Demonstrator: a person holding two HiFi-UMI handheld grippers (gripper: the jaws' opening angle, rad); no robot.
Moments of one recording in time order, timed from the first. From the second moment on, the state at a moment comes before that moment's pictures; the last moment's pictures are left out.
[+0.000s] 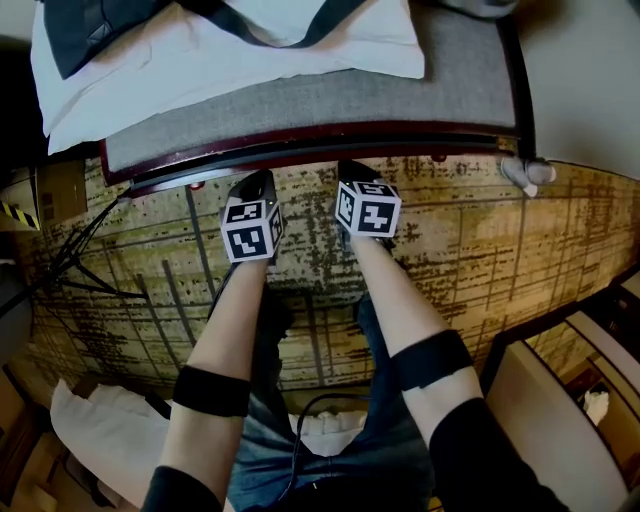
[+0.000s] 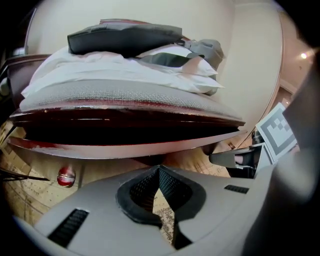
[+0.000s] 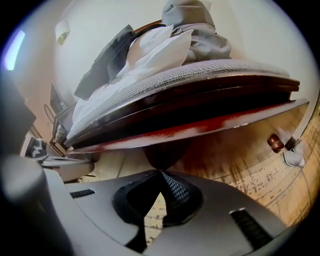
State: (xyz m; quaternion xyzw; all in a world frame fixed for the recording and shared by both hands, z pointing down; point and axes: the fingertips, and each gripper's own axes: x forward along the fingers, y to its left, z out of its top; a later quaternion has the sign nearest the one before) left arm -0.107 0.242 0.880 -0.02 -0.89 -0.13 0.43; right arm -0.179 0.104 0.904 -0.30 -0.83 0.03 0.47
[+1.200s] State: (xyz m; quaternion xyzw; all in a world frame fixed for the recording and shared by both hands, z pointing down) left arm -0.144 0.258 0.880 -0.02 -0.91 -0.14 0.40; right arm -0.214 0.118 0.910 -0.29 -0.84 0.04 0.45
